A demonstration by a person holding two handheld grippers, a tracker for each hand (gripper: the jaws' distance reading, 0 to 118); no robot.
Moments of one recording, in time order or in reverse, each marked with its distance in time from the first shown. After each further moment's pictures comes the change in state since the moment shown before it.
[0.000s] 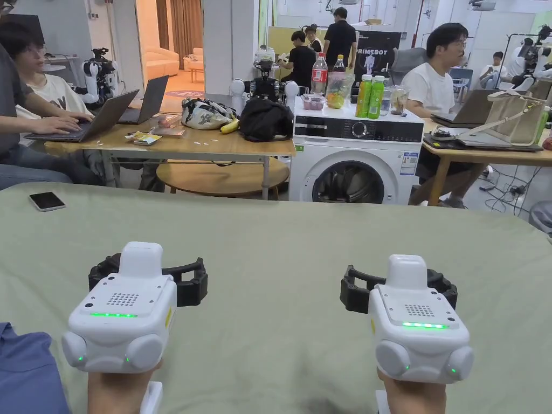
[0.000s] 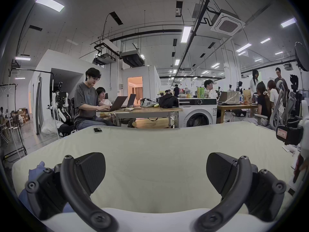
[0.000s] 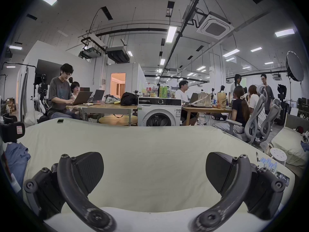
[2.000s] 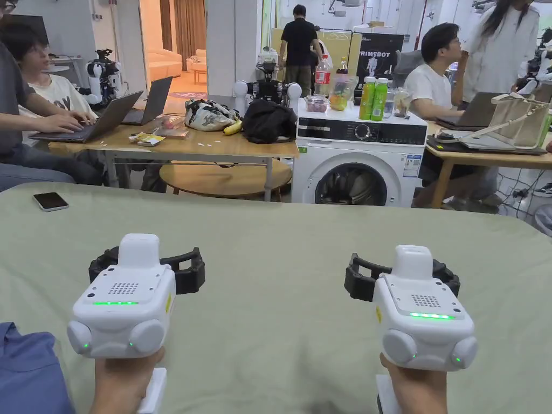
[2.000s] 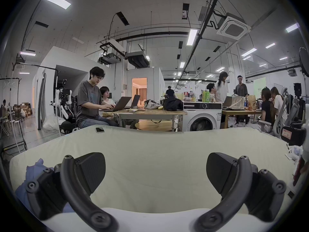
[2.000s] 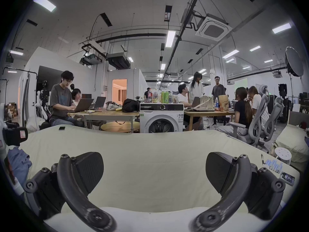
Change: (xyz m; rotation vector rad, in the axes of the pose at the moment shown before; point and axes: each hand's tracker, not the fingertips) left arm -0.011 0.004 -0.018 0.023 0.036 0.049; right arm 0.002 0.008 -0.016 0.055 0.028 -0.035
